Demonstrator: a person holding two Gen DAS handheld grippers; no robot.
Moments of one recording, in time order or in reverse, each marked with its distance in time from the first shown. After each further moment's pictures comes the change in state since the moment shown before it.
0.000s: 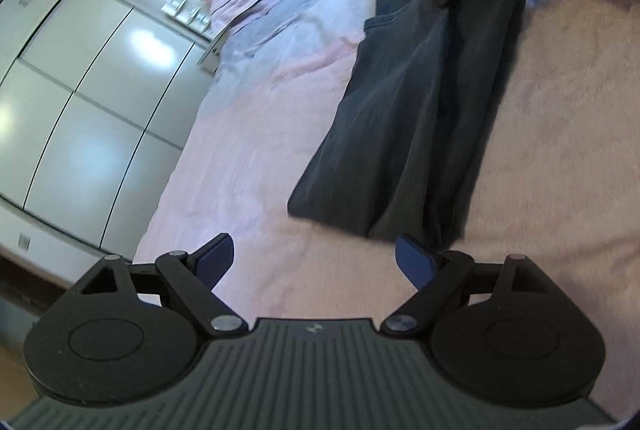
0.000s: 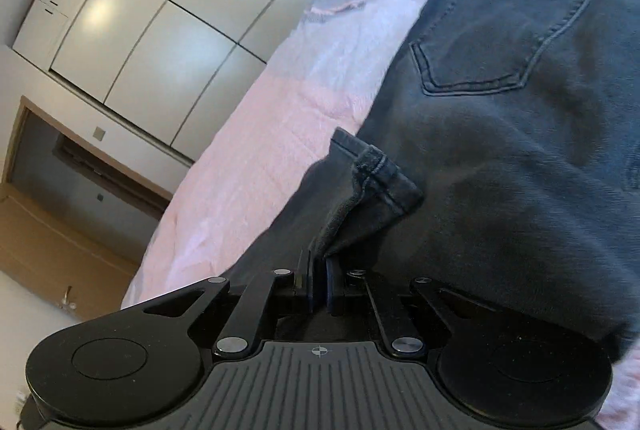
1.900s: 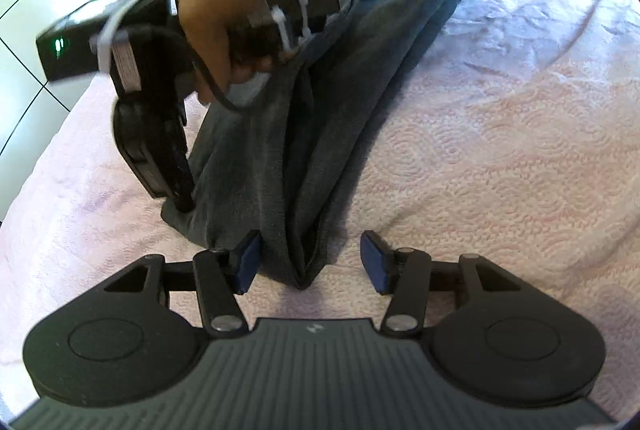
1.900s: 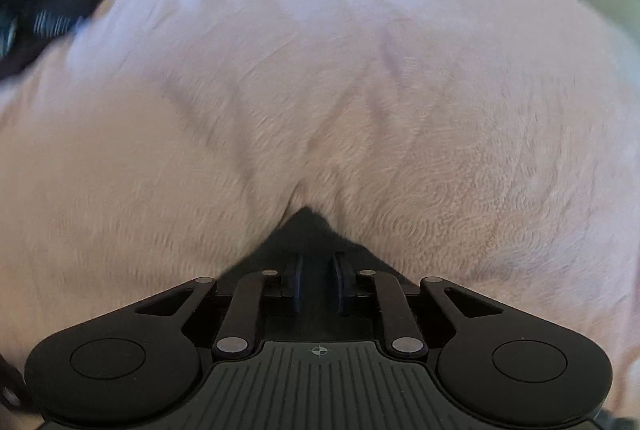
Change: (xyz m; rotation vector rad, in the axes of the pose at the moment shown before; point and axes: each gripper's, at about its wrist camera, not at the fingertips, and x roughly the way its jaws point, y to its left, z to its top) left arm 0.040 -0.038 -0.012 -0.224 -0.031 -0.375; right arm 0.240 0.183 -0.067 -1.207 0.680 -0.034
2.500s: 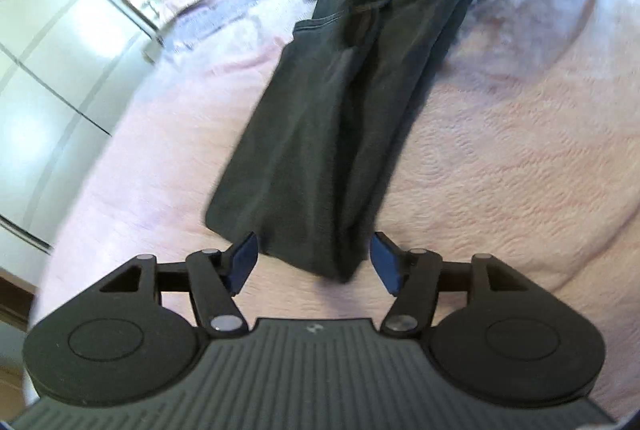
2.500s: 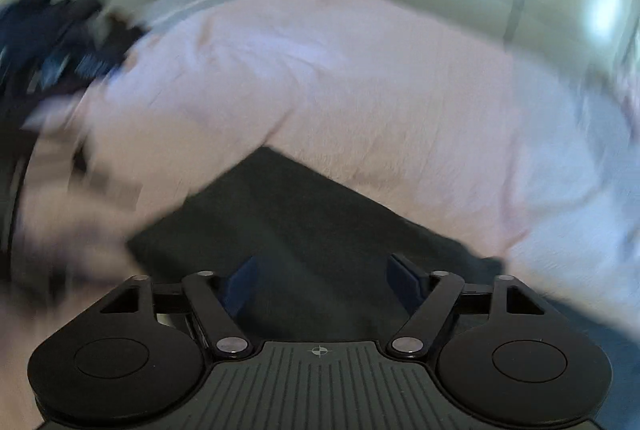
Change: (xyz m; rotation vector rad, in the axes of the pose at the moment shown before) left arm -0.030 -0.011 0.010 0.118 0.015 0.167; right arm -0.169 0.041 -0.150 -0.170 -0.257 -0.229
